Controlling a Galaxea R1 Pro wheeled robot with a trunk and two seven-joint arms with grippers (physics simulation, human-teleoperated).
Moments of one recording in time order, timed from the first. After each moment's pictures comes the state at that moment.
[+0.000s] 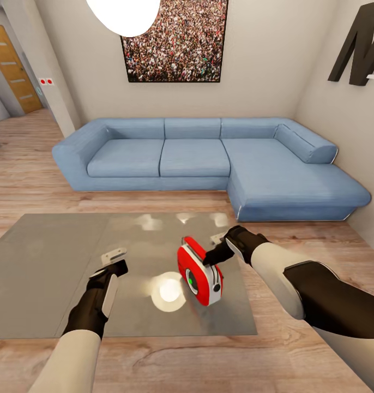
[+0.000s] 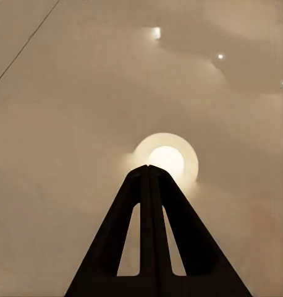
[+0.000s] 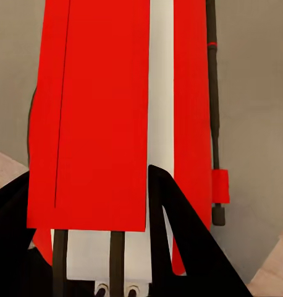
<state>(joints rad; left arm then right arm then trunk) -0.66 -0.14 0.31 -0.95 0.03 0.43 0.24 -1.30 0.14 0.22 -0.01 0.17 0.64 0.45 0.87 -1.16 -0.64</state>
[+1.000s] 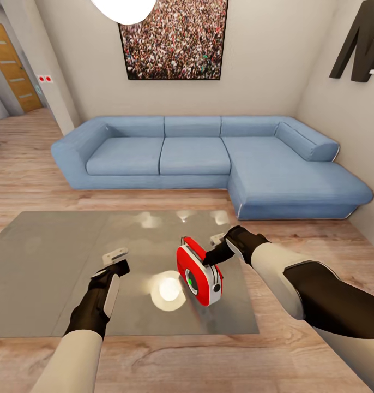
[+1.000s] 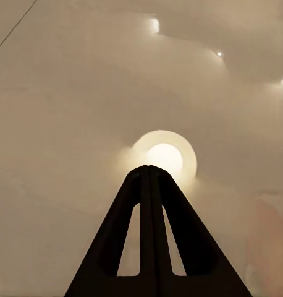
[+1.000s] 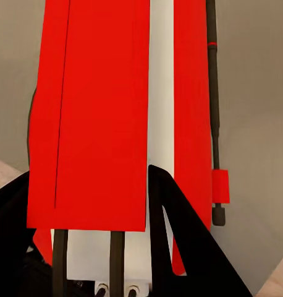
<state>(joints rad) -0.66 -0.15 0.31 -0.95 0.03 0.43 0.24 -1.30 0.14 0.23 -0.01 0.17 0.63 0.47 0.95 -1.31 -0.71</state>
